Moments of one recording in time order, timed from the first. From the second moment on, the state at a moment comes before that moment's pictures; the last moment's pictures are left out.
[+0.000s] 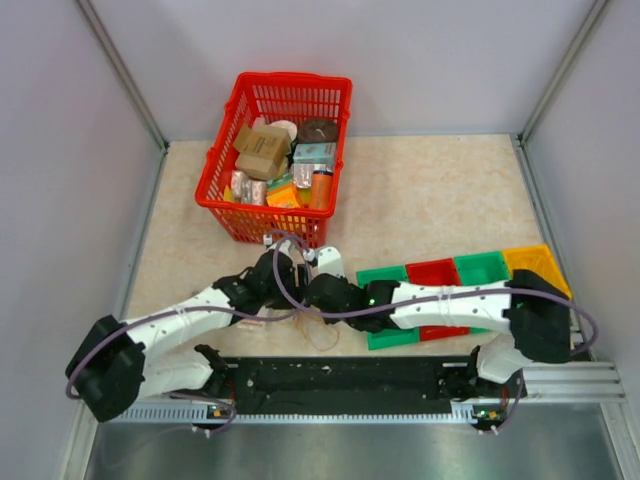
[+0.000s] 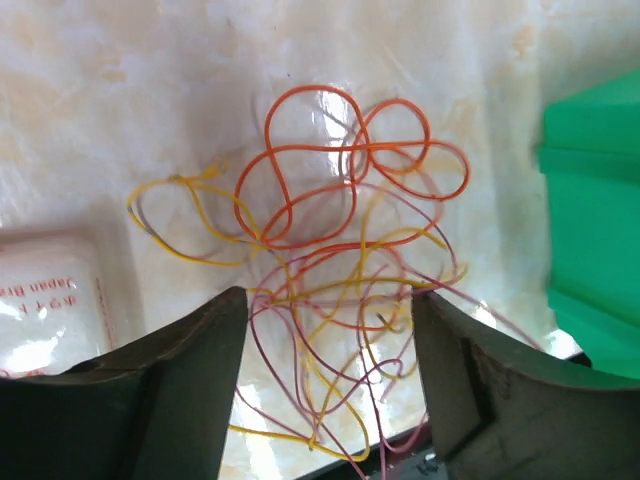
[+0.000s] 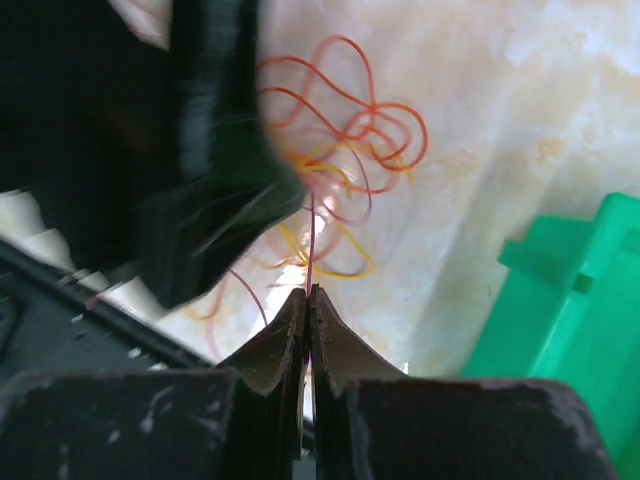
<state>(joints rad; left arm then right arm) -0.75 1.10 0.52 -0.28 -0.03 -0.70 1.28 1.58 1.02 -0.37 0.46 0.67</state>
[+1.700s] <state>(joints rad) -0.74 0.85 0.45 -0.29 -0.07 -0.71 0.76 1.00 1.55 -0.62 0.96 -0.05</state>
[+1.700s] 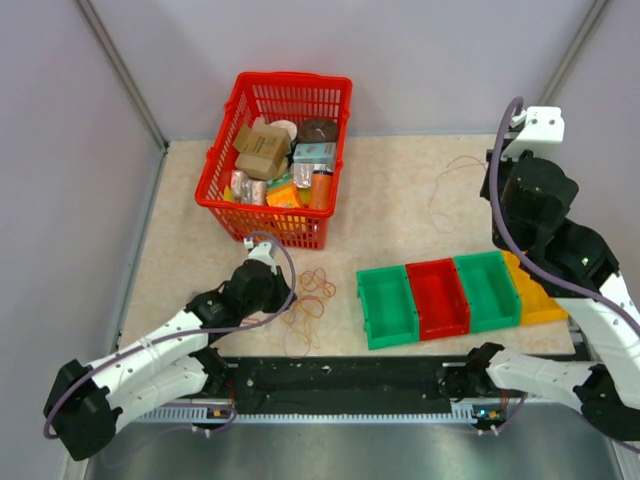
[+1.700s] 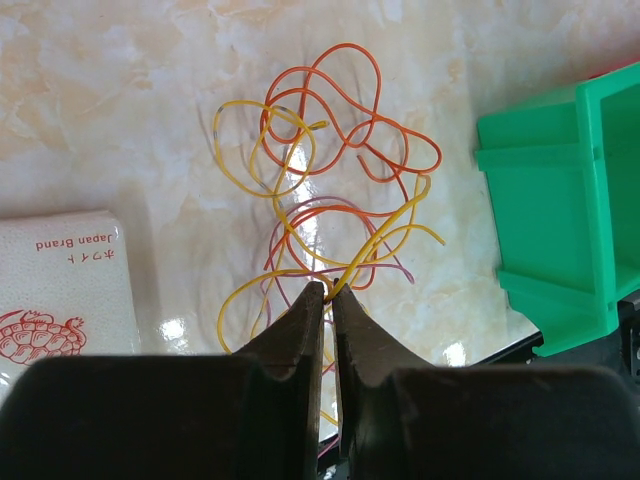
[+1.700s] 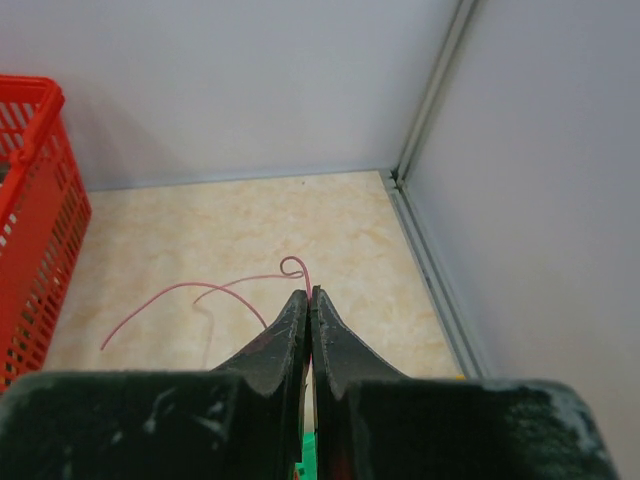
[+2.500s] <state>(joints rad) -0.74 0.83 0.45 -0.32 -0.04 -0.71 0.61 0.87 1.42 -1.05 0.99 0.29</state>
